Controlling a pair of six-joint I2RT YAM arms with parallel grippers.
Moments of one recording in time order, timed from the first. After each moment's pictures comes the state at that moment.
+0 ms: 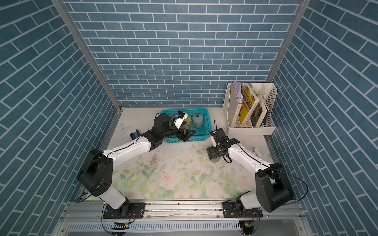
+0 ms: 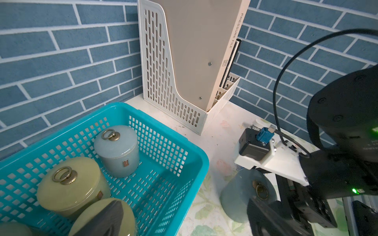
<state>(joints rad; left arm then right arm) -0.61 1.65 1.15 0.16 0.38 -0.03 0.48 1.41 0.90 -0.62 0.02 0.08</state>
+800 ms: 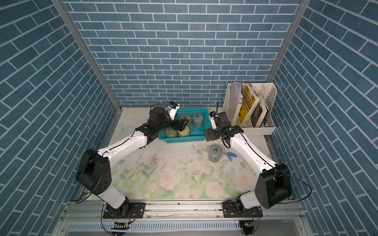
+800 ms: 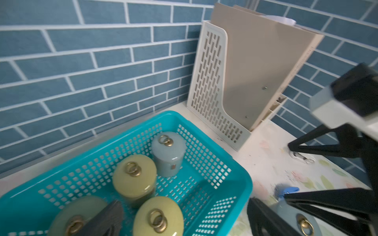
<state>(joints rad) -0.51 1.65 1.29 0.02 0.19 -0.09 0.46 1.49 1.30 -0.65 0.06 0.00</state>
